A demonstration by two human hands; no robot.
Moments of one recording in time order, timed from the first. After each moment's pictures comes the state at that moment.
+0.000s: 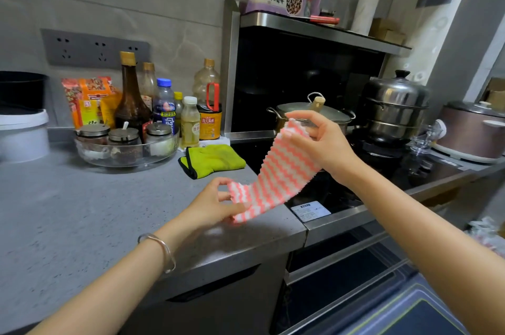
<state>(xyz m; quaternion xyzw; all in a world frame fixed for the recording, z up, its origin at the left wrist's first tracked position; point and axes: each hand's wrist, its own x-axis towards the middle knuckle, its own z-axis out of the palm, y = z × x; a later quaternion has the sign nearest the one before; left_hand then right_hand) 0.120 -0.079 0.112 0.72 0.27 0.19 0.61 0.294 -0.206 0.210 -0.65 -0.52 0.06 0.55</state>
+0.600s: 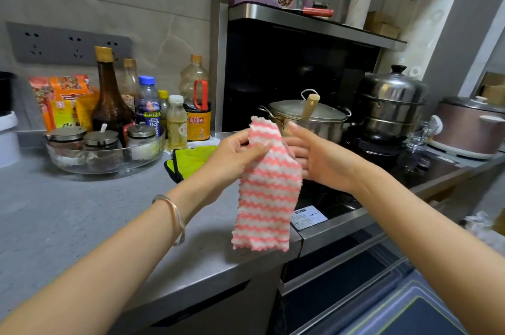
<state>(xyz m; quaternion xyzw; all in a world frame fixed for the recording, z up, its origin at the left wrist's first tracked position) 0.175 -0.087 0.183 0.71 0.09 0.30 0.63 0.330 -0.199 0.204 -0.63 -0.41 0.38 0.53</state>
